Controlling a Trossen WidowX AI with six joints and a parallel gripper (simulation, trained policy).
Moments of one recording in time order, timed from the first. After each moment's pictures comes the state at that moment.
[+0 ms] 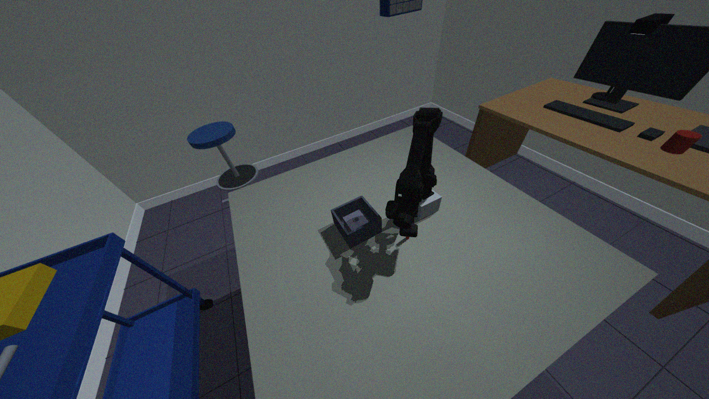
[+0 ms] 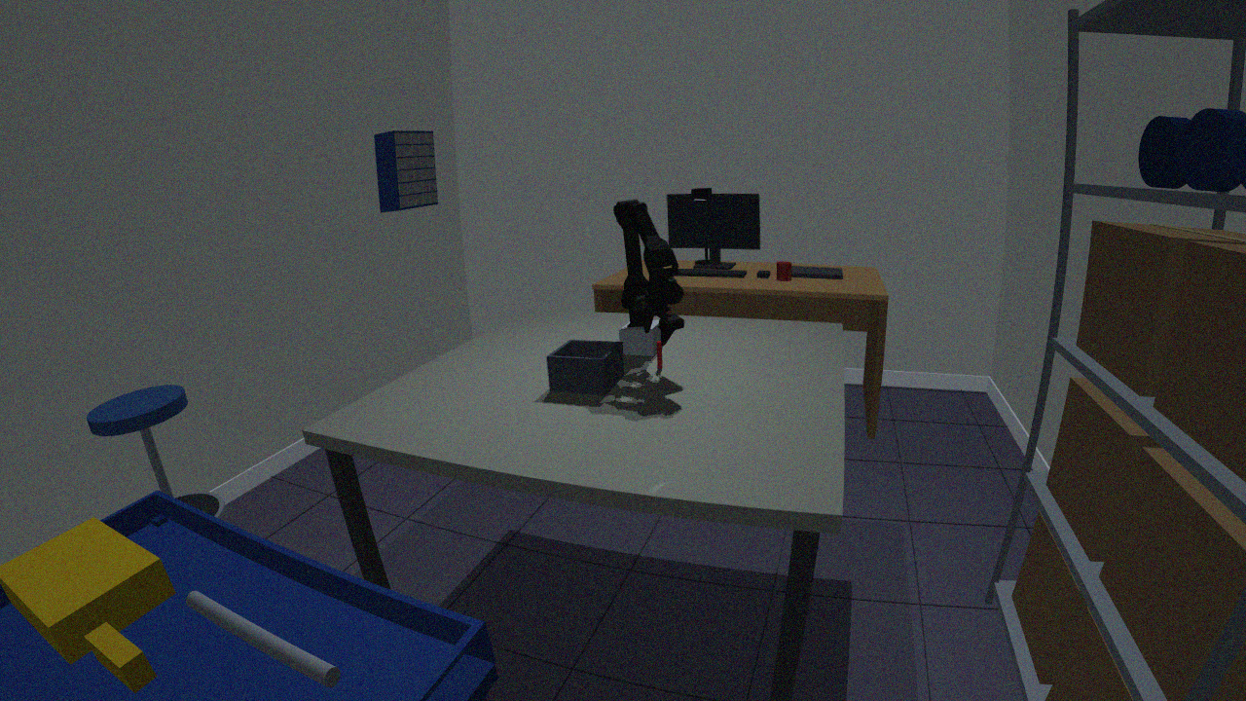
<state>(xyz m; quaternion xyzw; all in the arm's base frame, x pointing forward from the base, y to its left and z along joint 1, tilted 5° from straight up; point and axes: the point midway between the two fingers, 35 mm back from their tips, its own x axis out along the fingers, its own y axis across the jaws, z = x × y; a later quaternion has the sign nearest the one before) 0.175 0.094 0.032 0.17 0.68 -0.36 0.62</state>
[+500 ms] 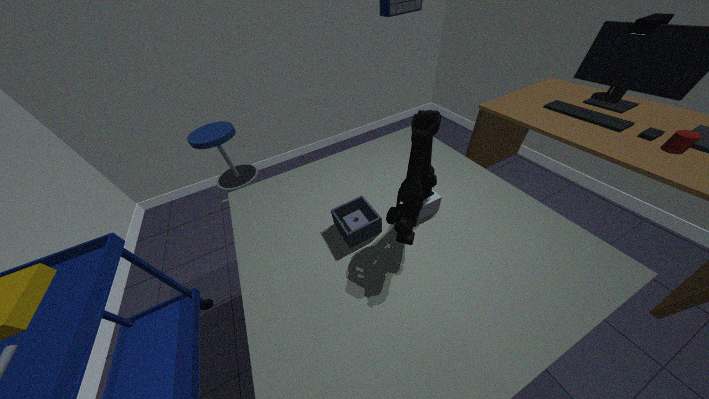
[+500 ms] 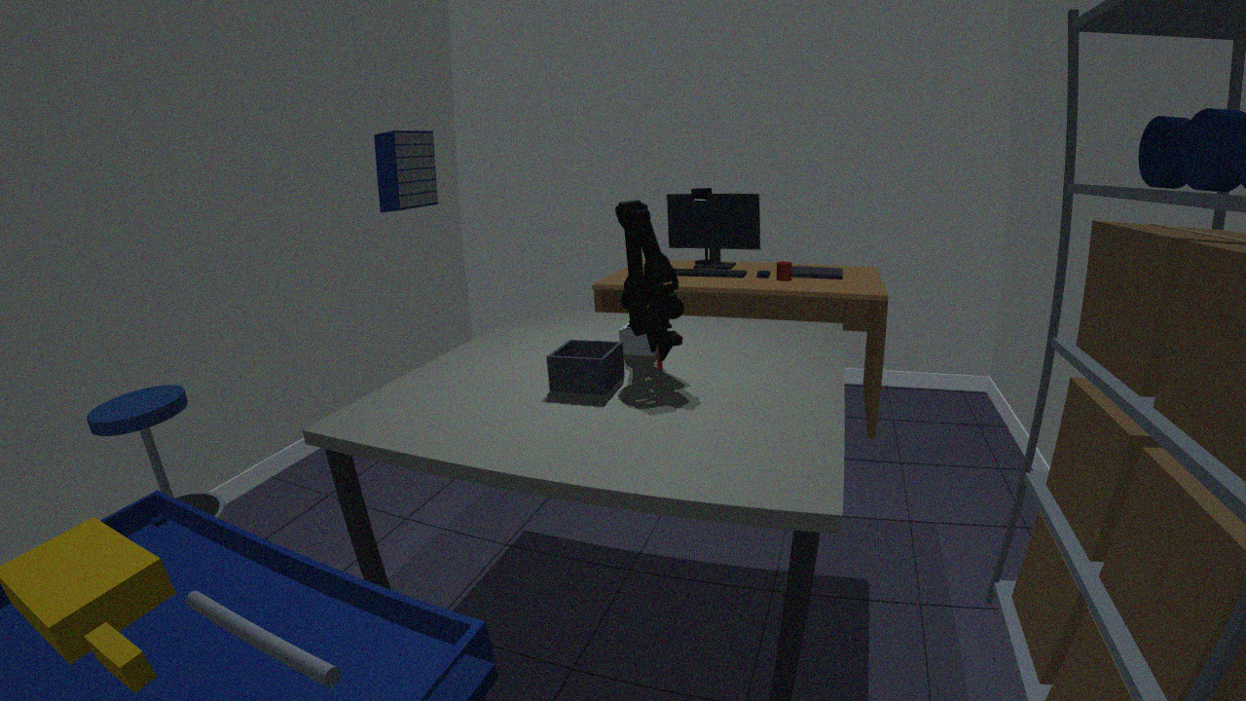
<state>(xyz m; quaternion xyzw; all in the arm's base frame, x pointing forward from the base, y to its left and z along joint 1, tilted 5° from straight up) 0.177 0.095 -0.020 0.25 0.63 -0.39 0.62</state>
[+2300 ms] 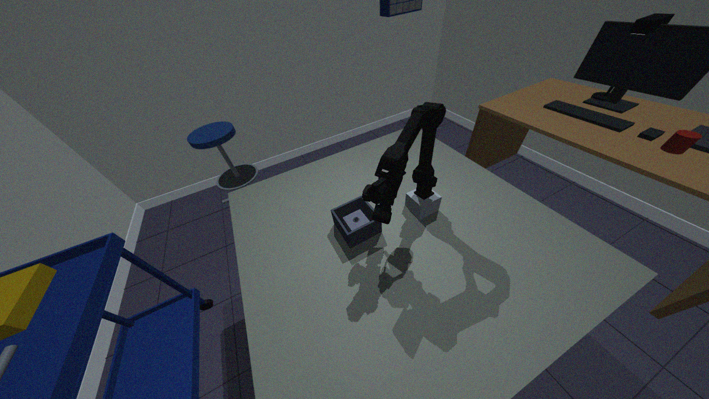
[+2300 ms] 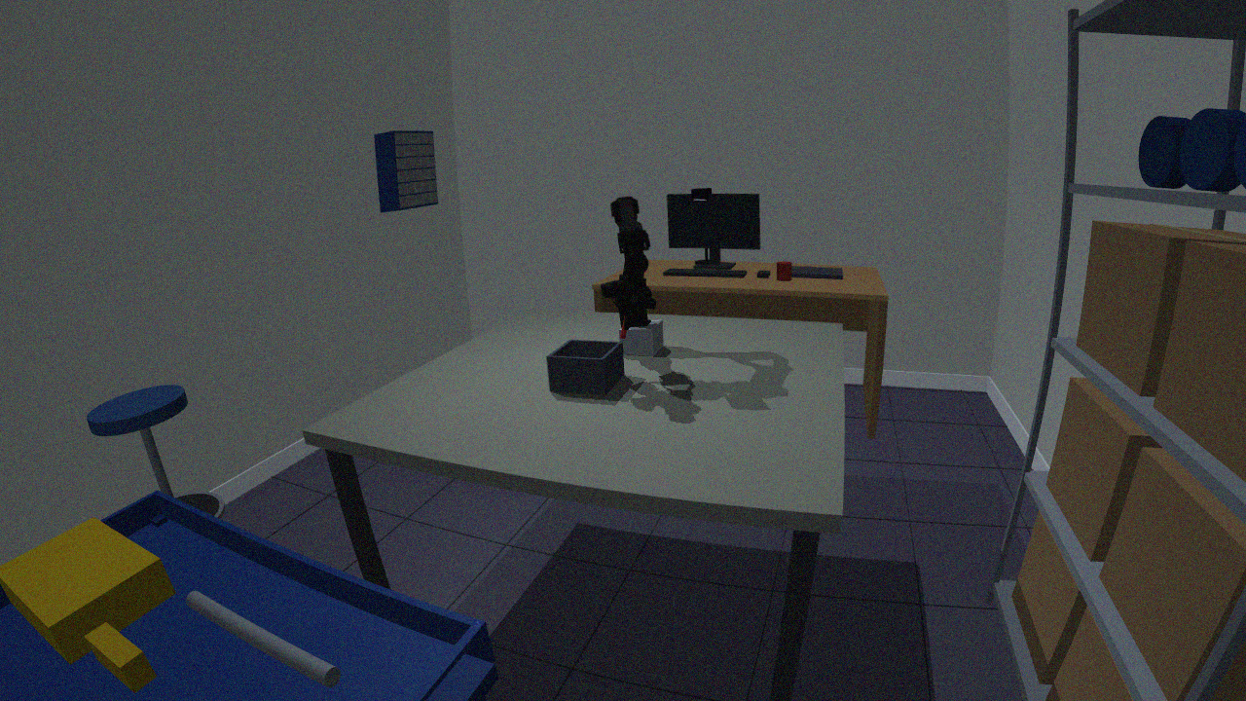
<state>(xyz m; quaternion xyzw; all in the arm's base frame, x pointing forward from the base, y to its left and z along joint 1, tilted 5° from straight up) 0.258 0.036 0.093 0.23 0.55 -0.33 0.74</state>
